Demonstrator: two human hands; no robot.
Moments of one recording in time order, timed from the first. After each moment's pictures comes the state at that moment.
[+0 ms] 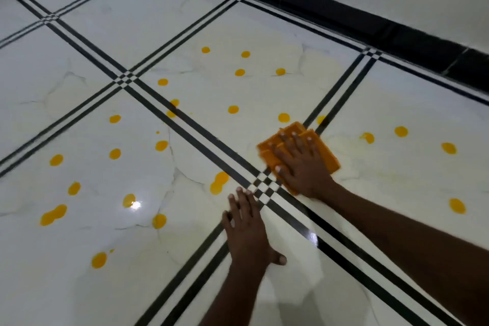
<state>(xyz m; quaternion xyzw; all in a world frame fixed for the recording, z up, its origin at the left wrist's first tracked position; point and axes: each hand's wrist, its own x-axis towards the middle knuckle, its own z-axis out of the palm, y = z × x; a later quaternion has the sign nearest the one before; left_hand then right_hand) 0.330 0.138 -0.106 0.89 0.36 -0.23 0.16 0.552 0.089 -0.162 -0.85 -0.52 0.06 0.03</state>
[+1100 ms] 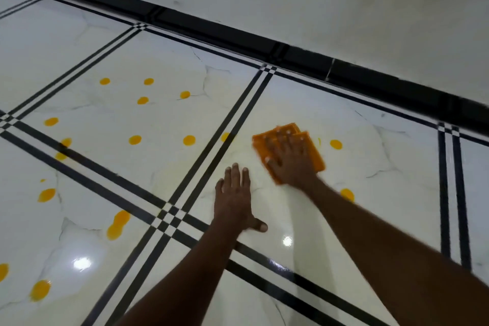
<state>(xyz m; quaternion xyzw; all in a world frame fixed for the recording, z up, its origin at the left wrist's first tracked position) 0.512 0.070 -0.116 0.97 0.14 -0.19 0.11 0.681 -0.051 -0.166 -0.94 -0.32 0.08 0.04</state>
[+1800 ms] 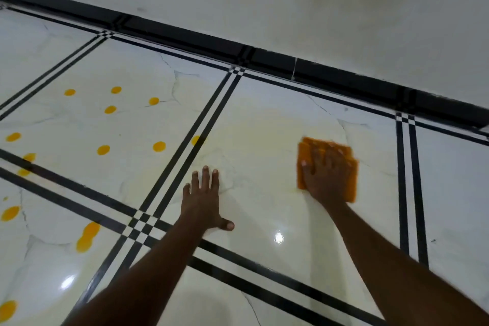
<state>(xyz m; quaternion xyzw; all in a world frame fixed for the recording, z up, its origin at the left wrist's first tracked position) 0.517 0.075 -0.113 0.96 0.12 -0.26 0.04 0.675 -0.190 -0.166 -0.99 -0.05 0.04 0.11</state>
